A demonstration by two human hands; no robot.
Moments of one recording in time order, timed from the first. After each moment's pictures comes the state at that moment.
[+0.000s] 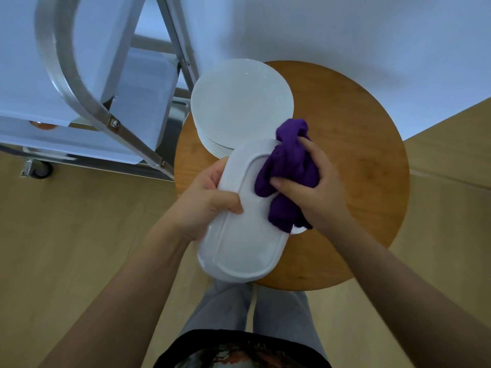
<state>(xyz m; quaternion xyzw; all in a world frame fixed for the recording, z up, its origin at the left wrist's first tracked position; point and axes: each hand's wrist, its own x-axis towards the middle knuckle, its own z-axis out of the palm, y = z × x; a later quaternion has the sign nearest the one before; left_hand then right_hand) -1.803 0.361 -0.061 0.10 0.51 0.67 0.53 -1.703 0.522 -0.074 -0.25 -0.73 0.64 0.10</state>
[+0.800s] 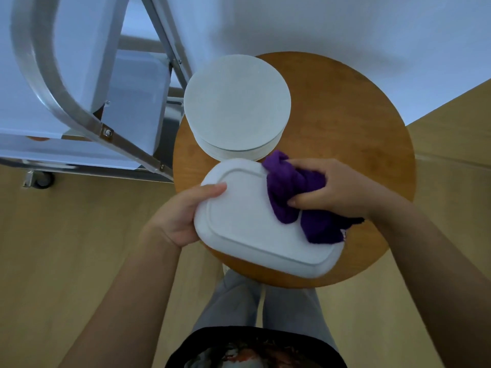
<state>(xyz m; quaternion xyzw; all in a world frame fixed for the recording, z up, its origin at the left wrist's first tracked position) -1.820 0.342 -0.083 -0.10 0.46 0.63 0.63 -1.706 0.569 -0.054 -0.18 -0.75 0.59 -0.23</state>
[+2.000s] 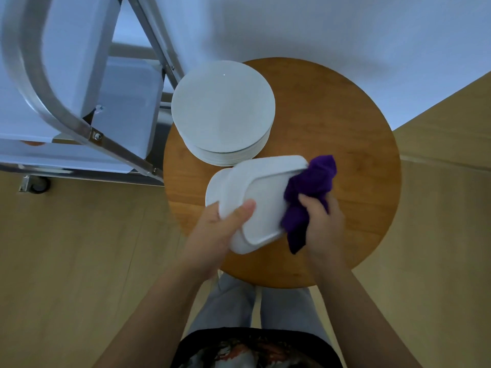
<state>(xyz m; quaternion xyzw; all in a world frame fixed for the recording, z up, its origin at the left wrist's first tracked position) -1.749 0.371 -0.066 0.03 0.62 0.62 0.48 -1.659 0.506 -0.095 -0.51 -0.50 0.67 0.19</state>
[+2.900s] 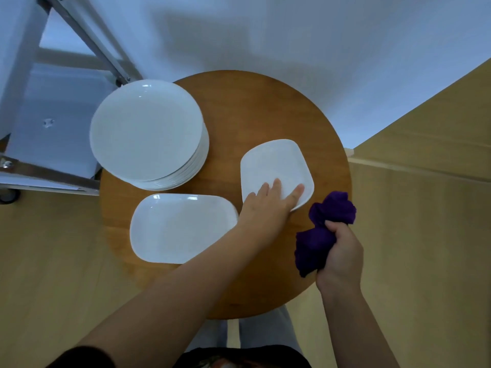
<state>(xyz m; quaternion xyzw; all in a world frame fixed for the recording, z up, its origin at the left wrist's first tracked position) -1.705 0.595 -0.147 0.51 0.82 0.00 0.24 -1.589 0.648 -0.107 -0.62 -0.30 0.69 0.21</state>
